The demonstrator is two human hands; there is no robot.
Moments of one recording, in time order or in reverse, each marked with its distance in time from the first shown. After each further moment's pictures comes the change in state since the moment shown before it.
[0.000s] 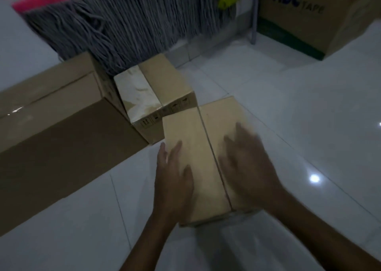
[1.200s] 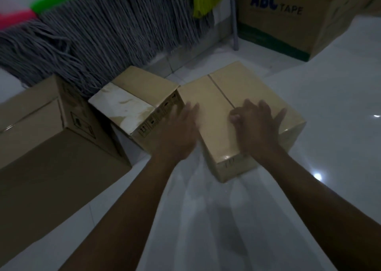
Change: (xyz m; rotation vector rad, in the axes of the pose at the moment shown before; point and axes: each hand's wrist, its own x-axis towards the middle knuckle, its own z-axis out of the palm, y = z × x) left_hand 0.187 0.056 0.059 0.643 -0.244 0.442; right_hand 0.126 0.076 -0.025 -0.024 0.157 0.324
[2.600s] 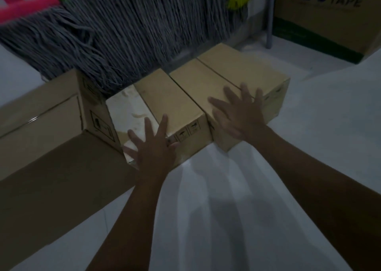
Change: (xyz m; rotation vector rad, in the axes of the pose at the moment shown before) left_hand -0.027 -0.111 0.025 0.077 0.111 -0.603; right_hand 0.093 -0.077 0.080 -0.244 -0.101 -0.382
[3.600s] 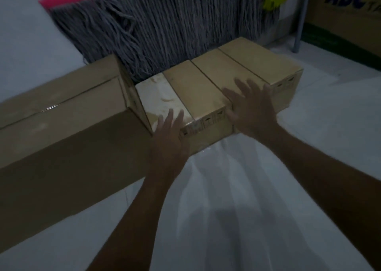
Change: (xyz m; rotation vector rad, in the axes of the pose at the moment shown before) left_hand -0.038 -0.058 -0.022 -0.329 0.116 0.260; right_hand -0.012 -0.058 -0.016 0.075 0.108 -0.107
